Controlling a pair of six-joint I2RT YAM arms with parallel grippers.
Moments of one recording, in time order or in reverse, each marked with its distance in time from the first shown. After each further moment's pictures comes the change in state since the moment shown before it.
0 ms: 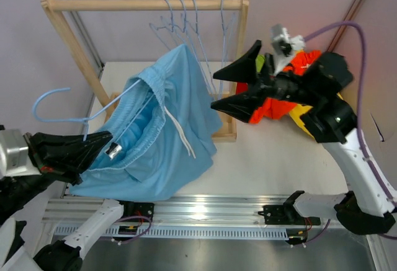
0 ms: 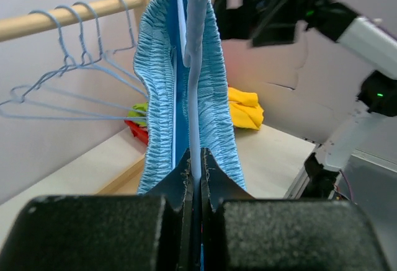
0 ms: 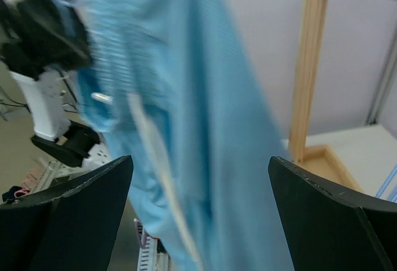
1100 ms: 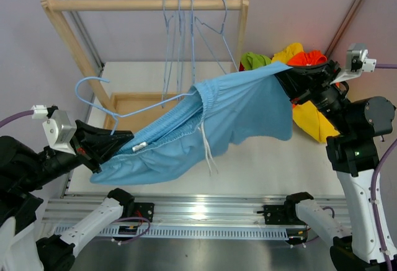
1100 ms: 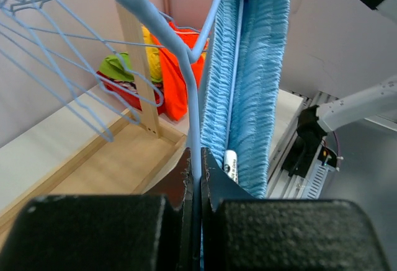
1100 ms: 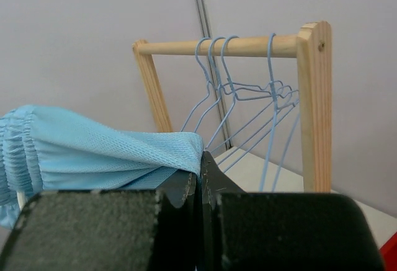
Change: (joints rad) left arm -0.130 0.011 -0.150 -0.047 -0.039 0.072; right arm -0.454 -0.320 -0.420 0.274 0.223 0.157
